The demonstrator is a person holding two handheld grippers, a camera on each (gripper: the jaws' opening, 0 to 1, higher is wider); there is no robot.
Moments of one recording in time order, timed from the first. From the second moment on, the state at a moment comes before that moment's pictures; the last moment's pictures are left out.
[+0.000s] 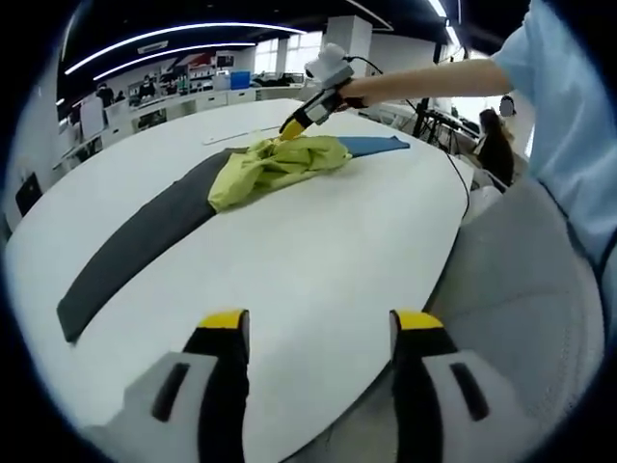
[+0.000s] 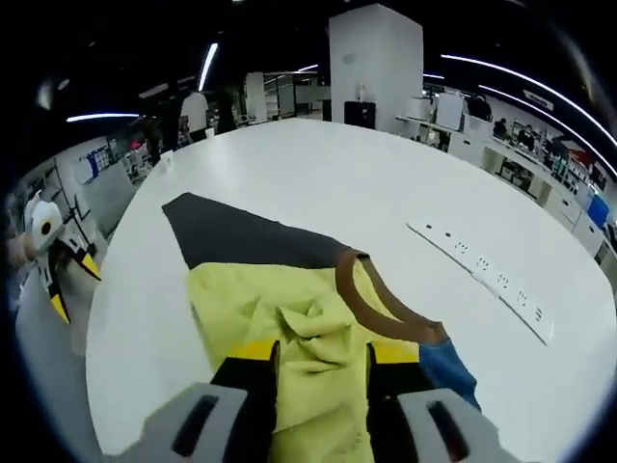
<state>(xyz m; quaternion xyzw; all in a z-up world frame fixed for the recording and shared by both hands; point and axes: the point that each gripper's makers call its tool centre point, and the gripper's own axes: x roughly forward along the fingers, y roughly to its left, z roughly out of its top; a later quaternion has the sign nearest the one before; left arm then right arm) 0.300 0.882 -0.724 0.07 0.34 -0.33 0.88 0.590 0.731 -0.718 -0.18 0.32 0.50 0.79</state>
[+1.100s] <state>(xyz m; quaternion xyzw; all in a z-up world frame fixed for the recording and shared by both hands) 0.308 0.884 -0.718 0.05 0.33 -0.32 0.89 0.533 0.687 -0.707 -0.15 0.32 0.51 0.79</state>
